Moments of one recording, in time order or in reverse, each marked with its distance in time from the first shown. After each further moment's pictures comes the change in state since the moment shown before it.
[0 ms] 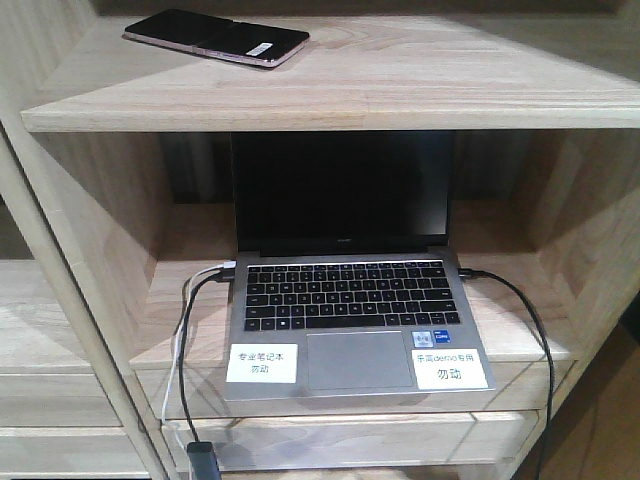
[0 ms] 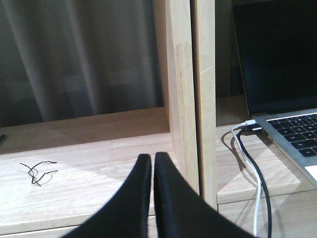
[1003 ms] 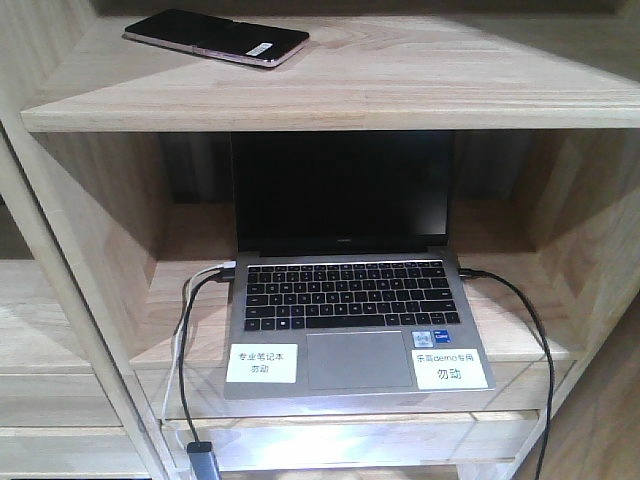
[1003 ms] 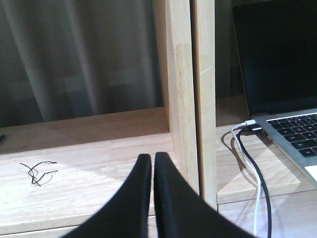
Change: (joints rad) left arm 0.000 0.000 0.000 0.000 0.000 0.000; right arm -0.495 -0.209 0.398 -0.373 -0.072 0.245
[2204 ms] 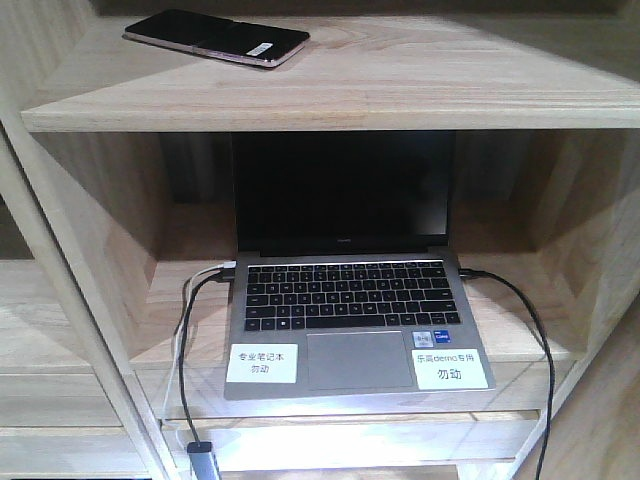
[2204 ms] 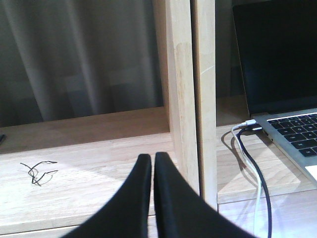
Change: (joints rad) left arm 0.000 0.000 0.000 0.000 0.000 0.000; right arm 0.127 -0.122 0.139 -0.034 -0.175 -0.025
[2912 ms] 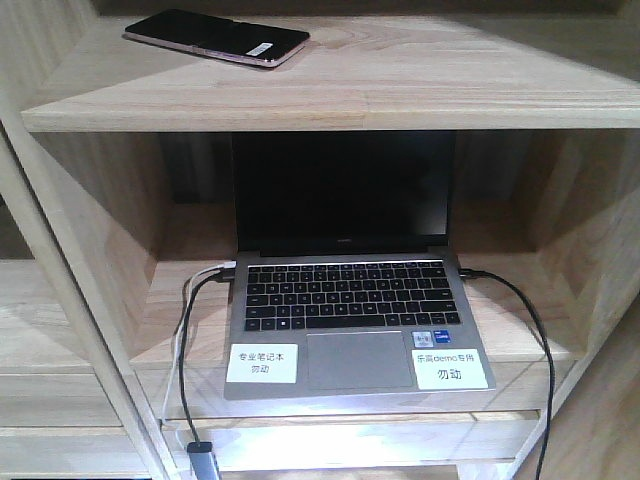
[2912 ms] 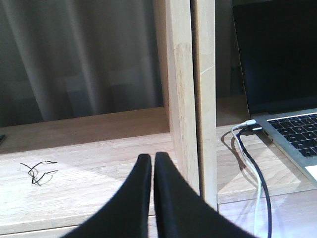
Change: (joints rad) left arm 0.000 0.000 0.000 0.000 0.000 0.000; right arm 0.000 0.000 0.000 0.000 -0.011 0.001
